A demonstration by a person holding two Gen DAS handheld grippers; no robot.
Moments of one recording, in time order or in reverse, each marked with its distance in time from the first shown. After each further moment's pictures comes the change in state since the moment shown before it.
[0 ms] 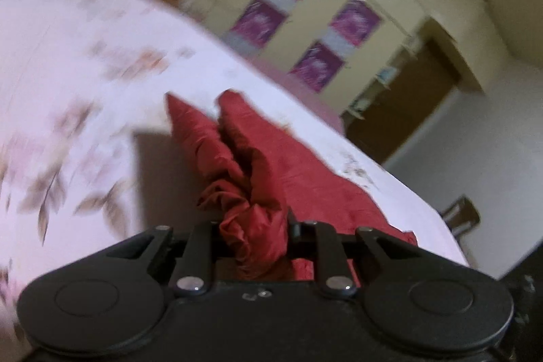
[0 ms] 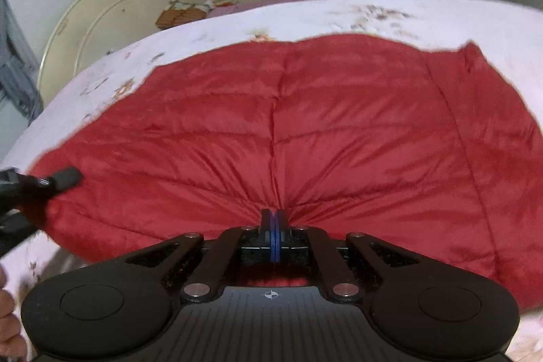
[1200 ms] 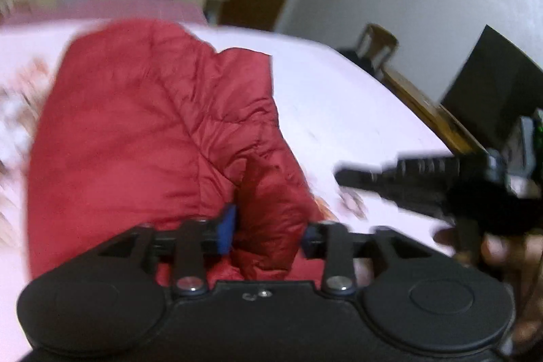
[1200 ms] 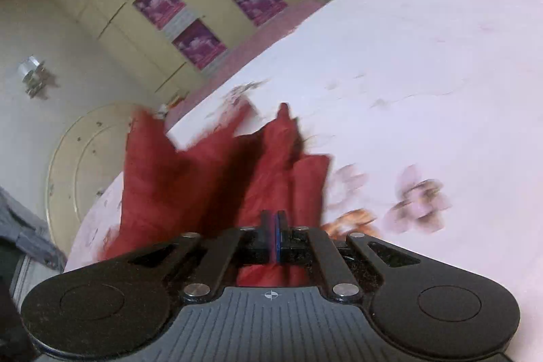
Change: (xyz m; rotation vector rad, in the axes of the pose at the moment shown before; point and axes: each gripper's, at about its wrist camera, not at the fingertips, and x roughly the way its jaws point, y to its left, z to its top) left arm 0.118 -0.239 -0.115 0.460 0.432 -0.298; right arm -0.150 -0.237 0.005 0.467 -0.205 0.073
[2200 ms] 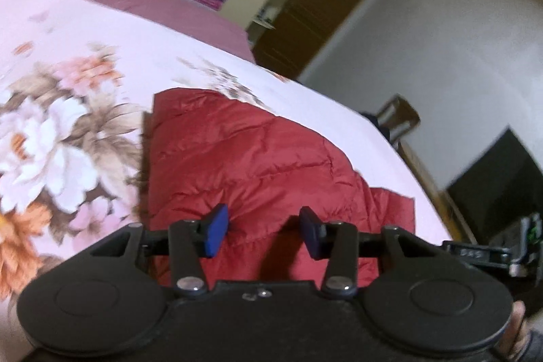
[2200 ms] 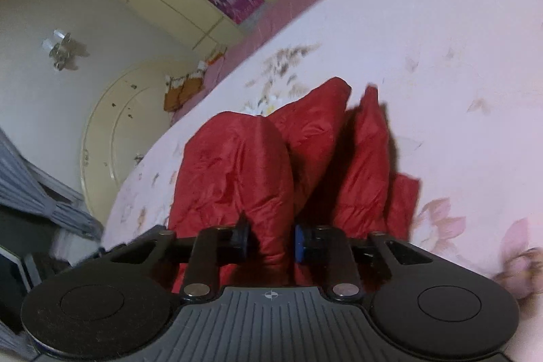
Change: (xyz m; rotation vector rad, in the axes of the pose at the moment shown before) left arm -0.002 0.142 0.054 -0.225 -0.142 0.001; right arm 0.066 0.031 0.035 -0.081 0.160 0.133
